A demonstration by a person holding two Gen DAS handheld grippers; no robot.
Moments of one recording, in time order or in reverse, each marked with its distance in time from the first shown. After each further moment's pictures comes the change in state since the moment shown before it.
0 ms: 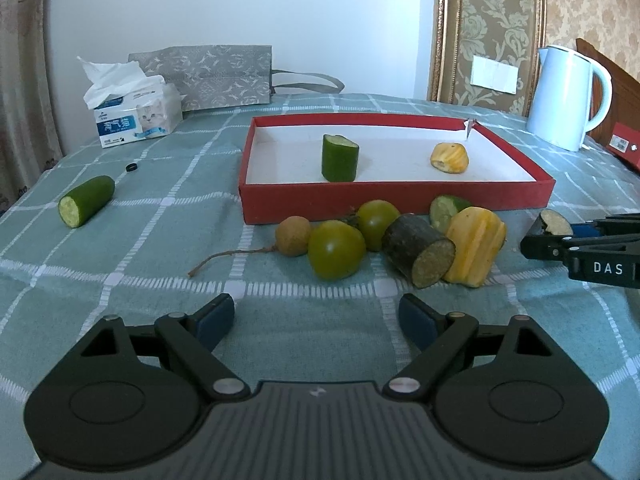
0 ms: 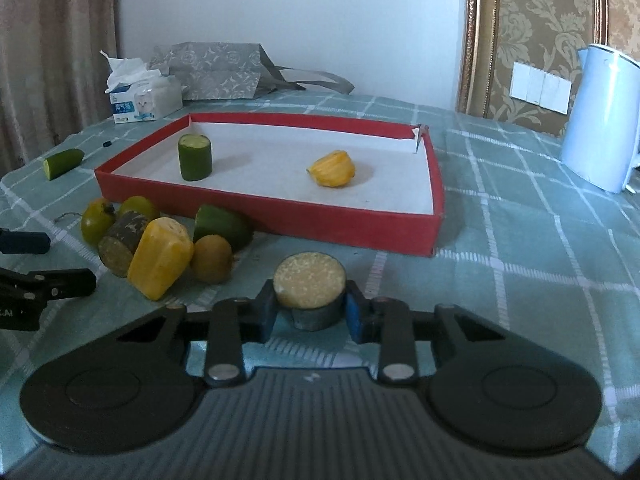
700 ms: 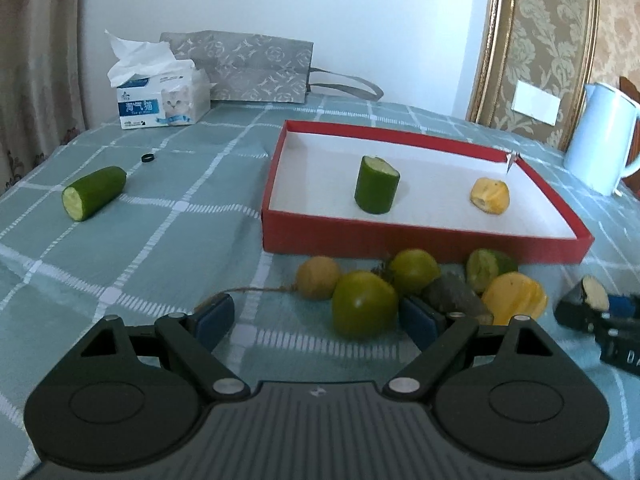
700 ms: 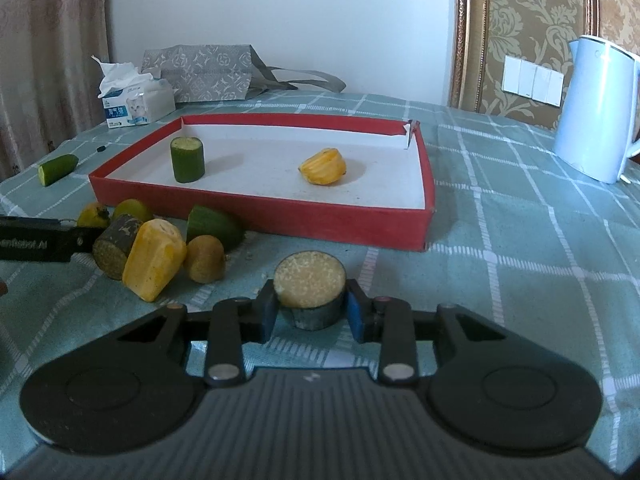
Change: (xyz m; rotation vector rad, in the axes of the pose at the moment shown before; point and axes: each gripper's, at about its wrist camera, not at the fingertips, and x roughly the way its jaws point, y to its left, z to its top) left arm 0.024 0.011 0.024 -0.141 0.010 0.043; right arm -0.001 -0.003 -0.001 0.021 0.002 -0.013
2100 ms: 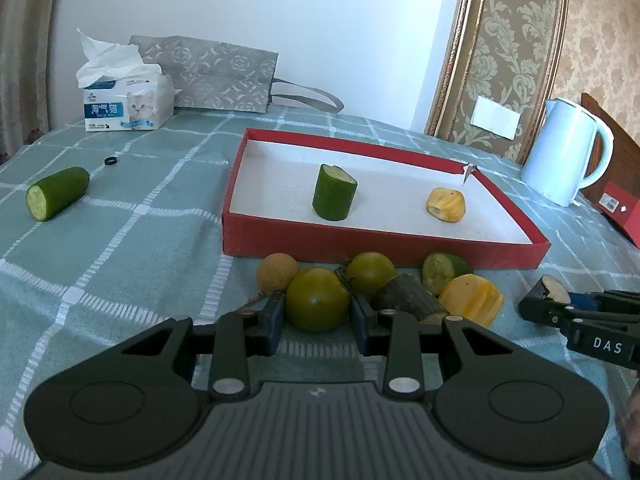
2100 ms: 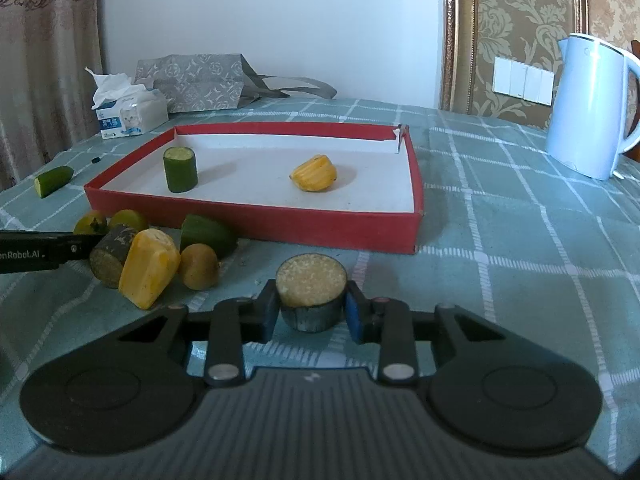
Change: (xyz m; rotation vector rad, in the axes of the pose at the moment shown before) left arm -0.004 0.002 -0.006 0.002 -0.042 -0.136; right arm -0.003 -0.005 -0.001 0.031 -0.023 -0.012
